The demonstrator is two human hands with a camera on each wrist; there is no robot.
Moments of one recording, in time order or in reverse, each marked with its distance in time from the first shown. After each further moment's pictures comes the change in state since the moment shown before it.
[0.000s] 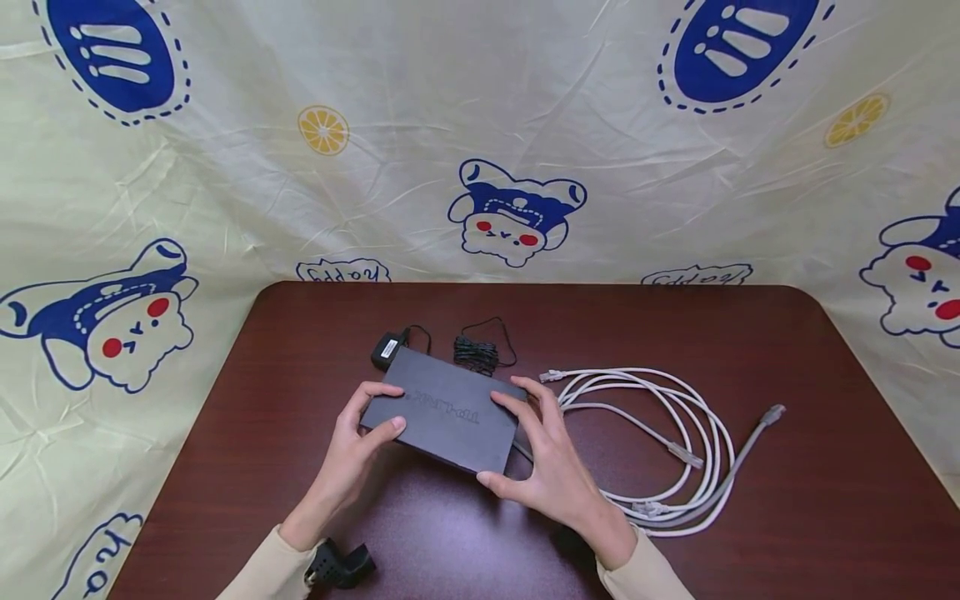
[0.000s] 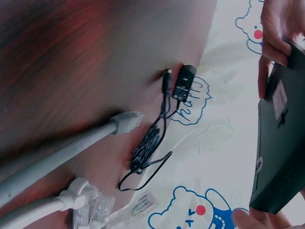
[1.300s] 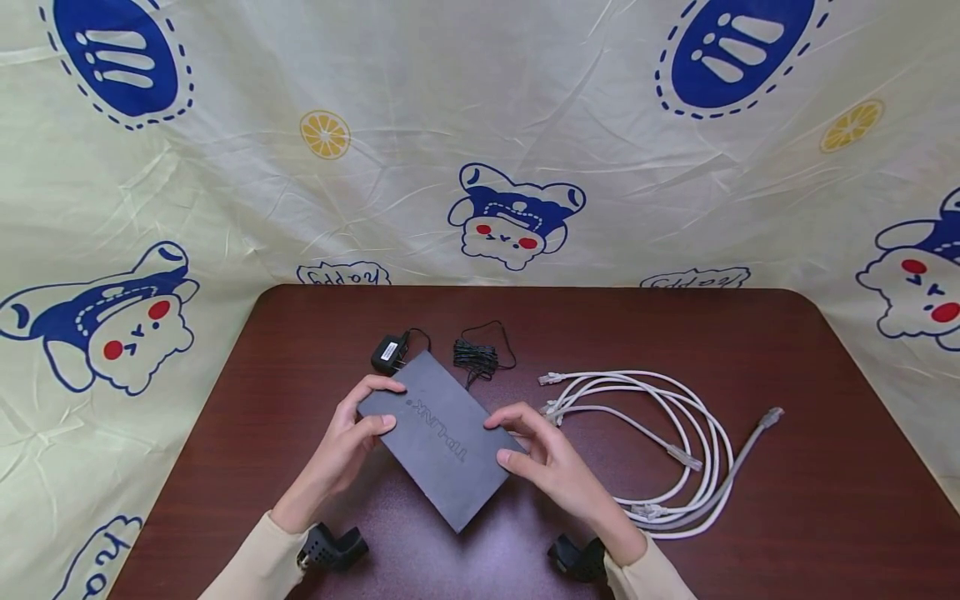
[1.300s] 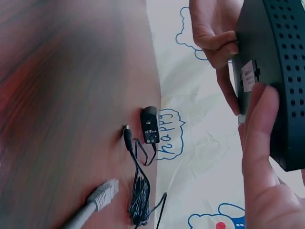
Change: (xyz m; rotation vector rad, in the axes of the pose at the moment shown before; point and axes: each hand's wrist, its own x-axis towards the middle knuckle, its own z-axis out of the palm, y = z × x) left_hand 0.011 0.008 -0.014 -0.047 -0.173 0.005; right_hand 0.004 -0.003 -0.011 0.674 -0.171 0.134
